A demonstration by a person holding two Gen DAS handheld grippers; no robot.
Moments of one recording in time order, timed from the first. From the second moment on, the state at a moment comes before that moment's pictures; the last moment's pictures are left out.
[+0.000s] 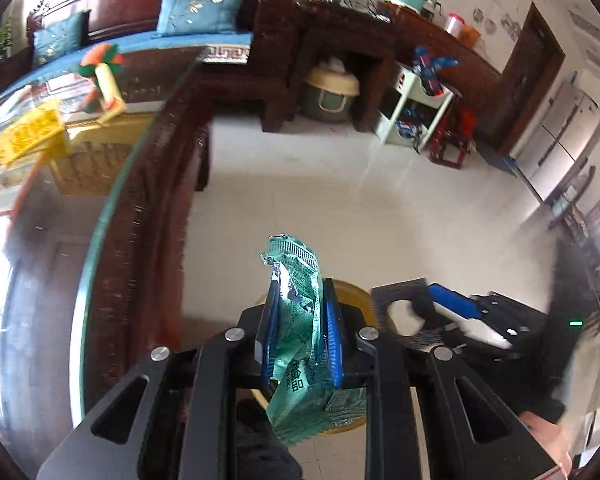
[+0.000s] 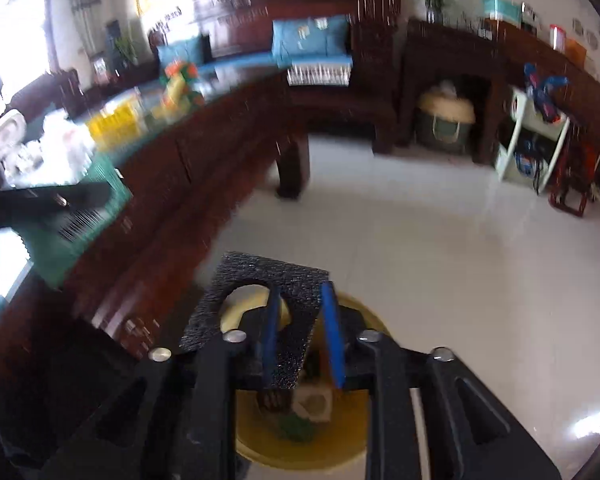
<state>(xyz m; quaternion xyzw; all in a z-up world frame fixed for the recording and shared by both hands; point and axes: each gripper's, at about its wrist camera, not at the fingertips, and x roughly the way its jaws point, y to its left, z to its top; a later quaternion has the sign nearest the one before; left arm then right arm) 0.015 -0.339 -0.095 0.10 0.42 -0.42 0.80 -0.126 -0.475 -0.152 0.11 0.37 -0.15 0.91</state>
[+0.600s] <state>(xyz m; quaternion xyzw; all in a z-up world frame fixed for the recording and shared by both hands) -0.005 -0.410 -0.143 0.15 0.47 -0.46 0.74 -0.168 -0.524 -0.163 0.19 0.33 -0.18 0.91</state>
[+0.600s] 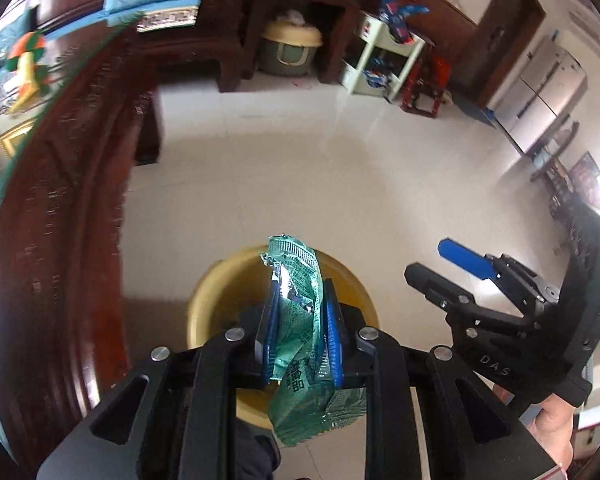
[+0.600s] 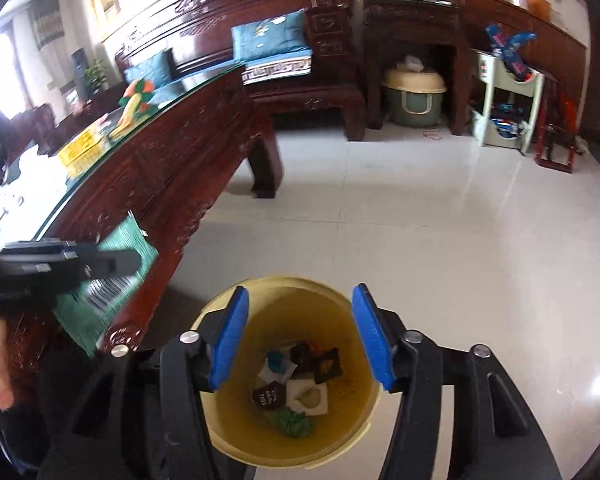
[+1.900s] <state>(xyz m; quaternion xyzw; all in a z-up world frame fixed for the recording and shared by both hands) 0.061 -0.209 -0.022 0.05 0.33 -0.26 0.91 -0.101 -0.402 -0.066 0.12 0.25 -0.03 0.96</state>
